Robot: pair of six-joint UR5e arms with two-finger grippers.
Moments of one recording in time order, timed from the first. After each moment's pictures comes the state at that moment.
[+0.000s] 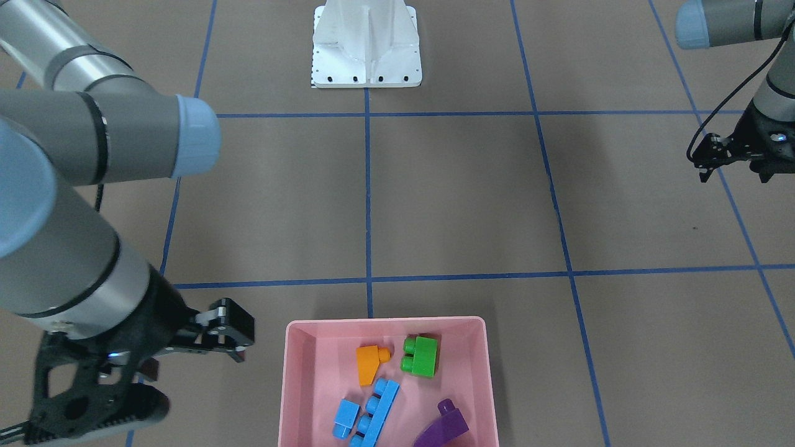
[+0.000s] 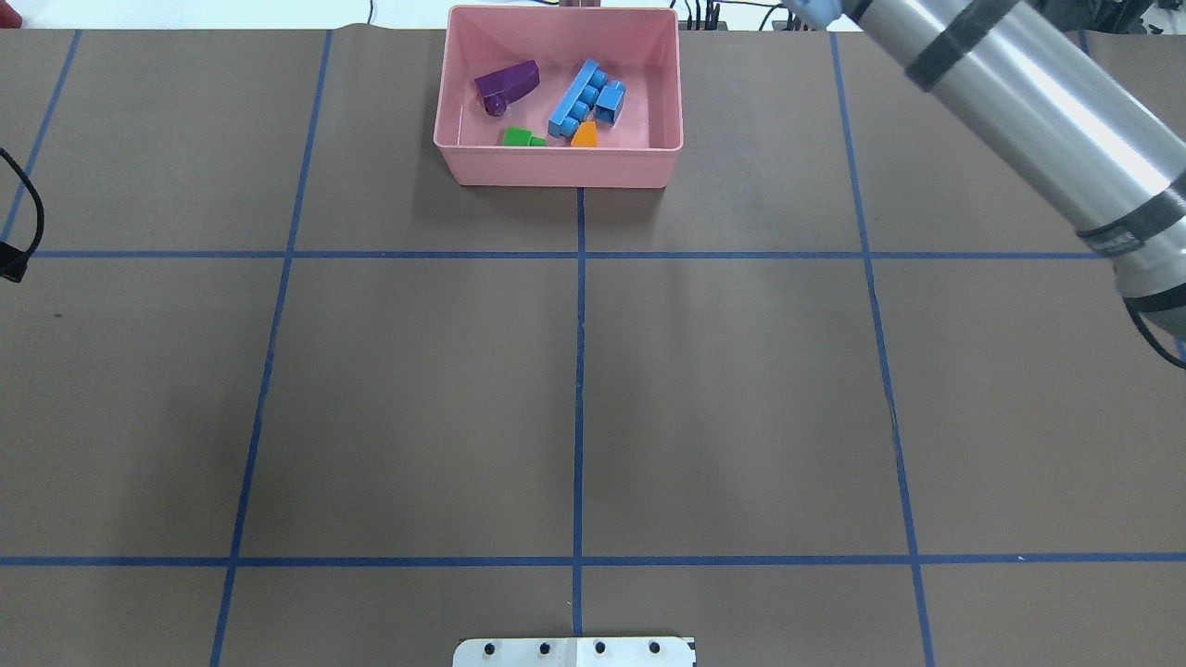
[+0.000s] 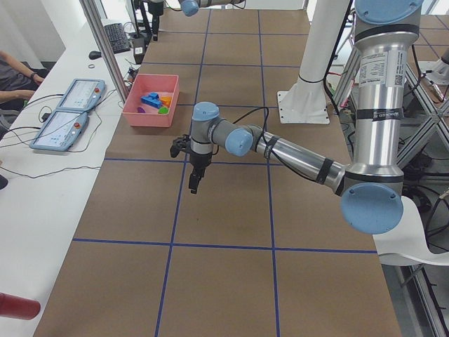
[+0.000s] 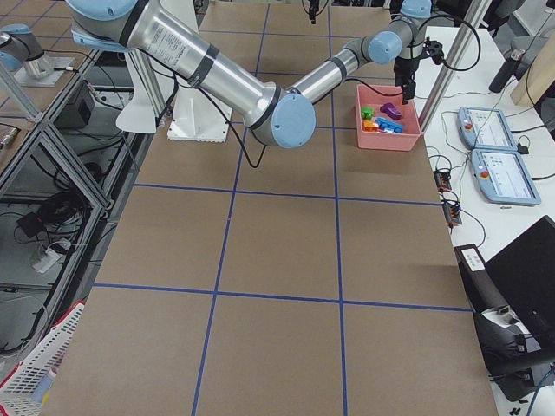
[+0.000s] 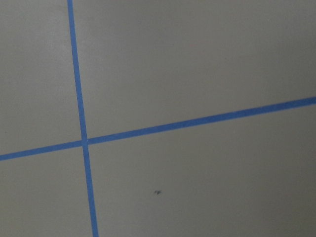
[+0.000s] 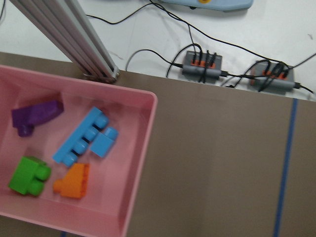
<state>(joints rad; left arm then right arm) -1.12 -1.55 -1.95 -1.63 -1.97 -0.37 1.13 -0.56 1.23 -1.65 2.19 0.51</state>
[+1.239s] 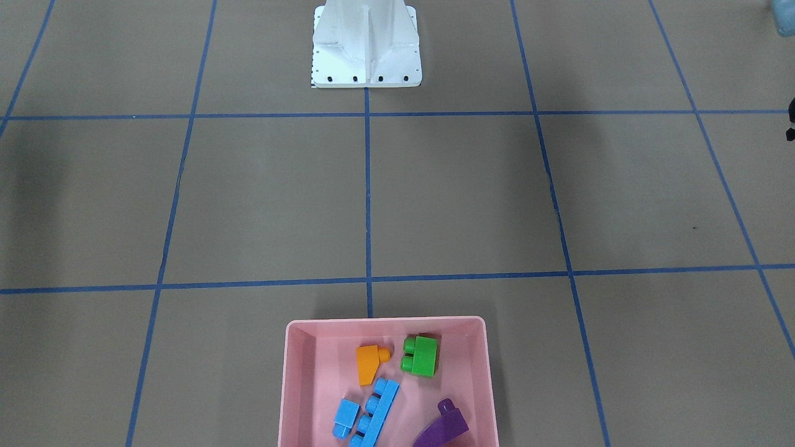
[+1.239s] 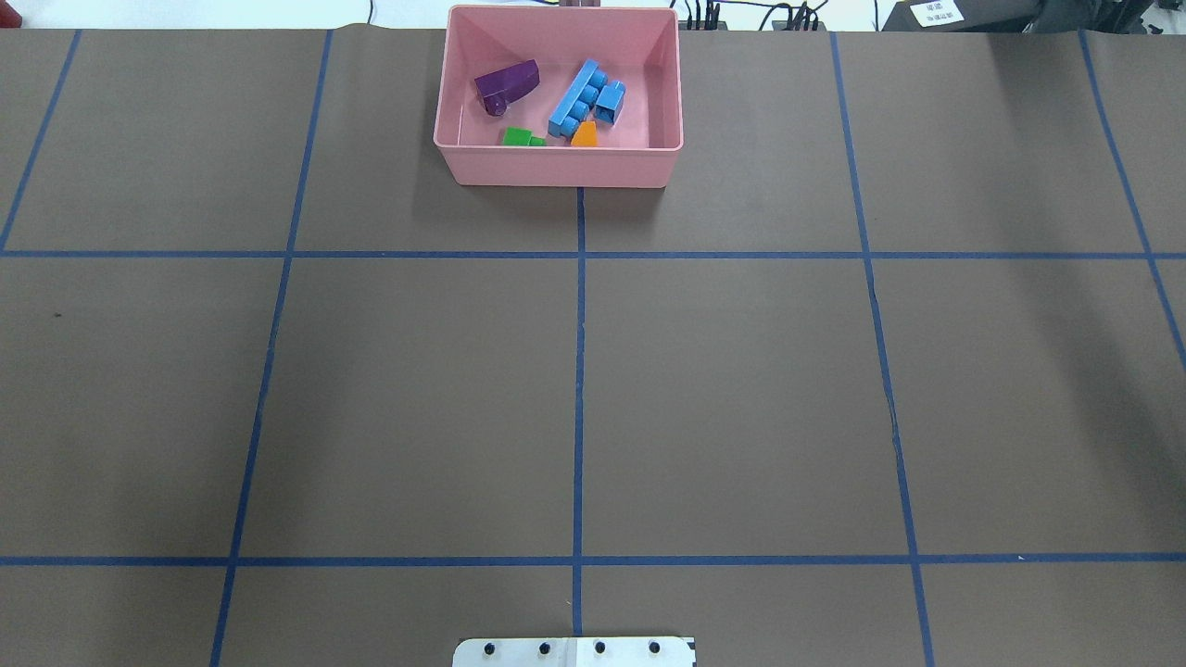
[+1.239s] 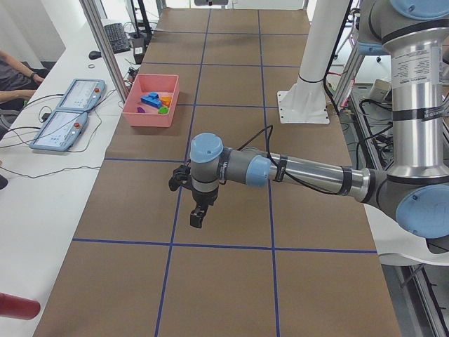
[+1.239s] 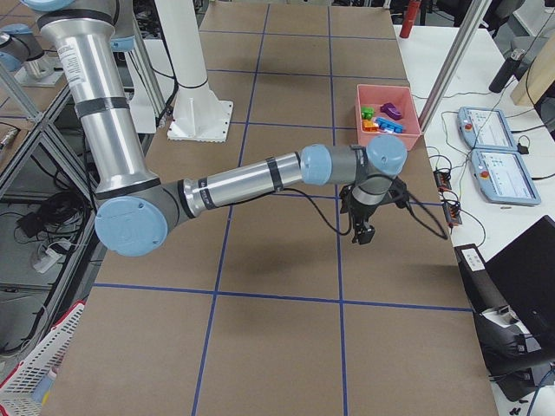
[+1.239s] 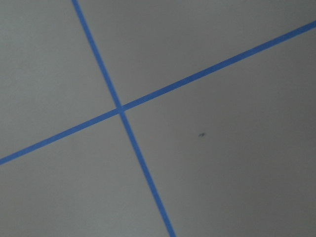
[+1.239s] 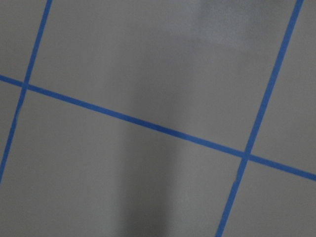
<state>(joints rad) -1.47 -1.43 -1.86 -1.63 -2.22 0.12 1.54 -1.43 1.63 -1.78 2.47 -0.26</state>
